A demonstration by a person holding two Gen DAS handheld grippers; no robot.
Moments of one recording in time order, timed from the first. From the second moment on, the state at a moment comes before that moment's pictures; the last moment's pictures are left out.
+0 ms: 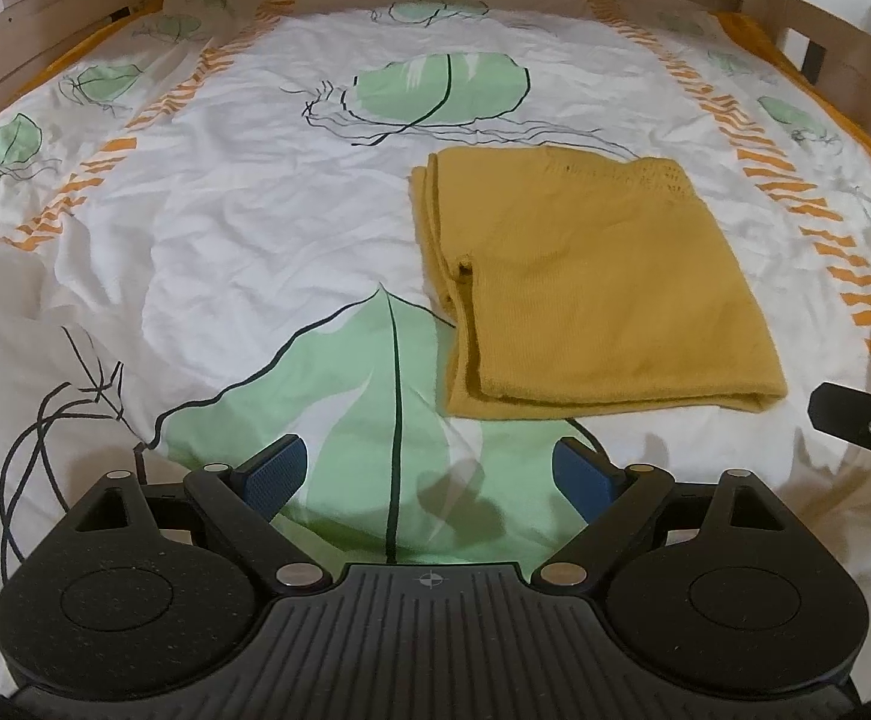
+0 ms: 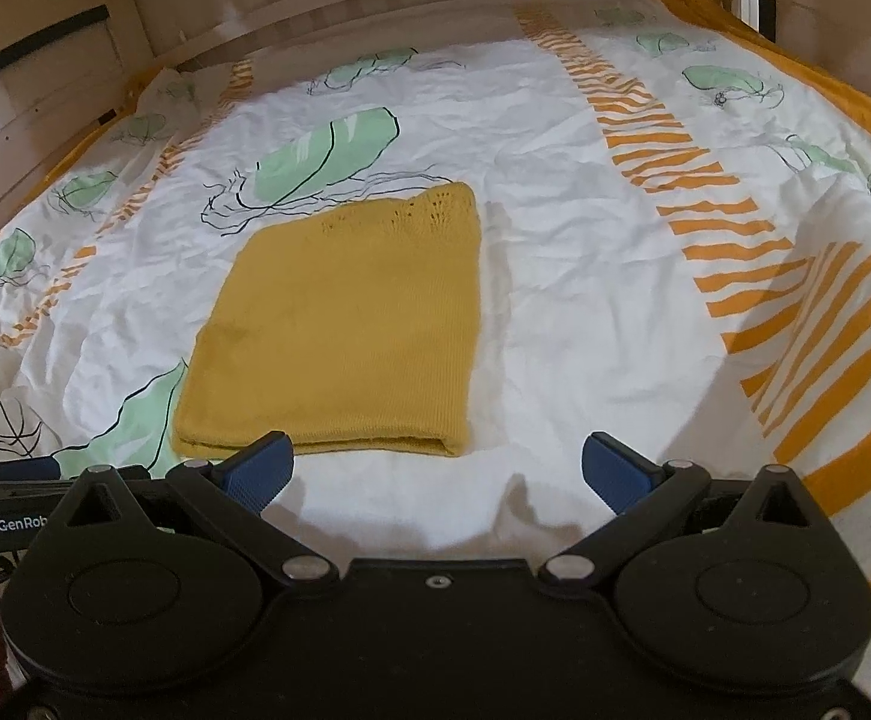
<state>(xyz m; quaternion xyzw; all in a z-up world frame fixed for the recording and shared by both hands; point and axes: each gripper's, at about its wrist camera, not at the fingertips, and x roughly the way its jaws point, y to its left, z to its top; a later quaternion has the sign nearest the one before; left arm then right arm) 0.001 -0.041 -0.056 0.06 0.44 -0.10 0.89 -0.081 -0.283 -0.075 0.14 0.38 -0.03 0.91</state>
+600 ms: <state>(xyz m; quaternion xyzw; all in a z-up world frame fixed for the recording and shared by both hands) 0.002 -0.043 -0.057 0.07 0.45 -0.10 0.89 -0.080 -0.280 -0.077 0.15 0.39 -0.03 0.91</state>
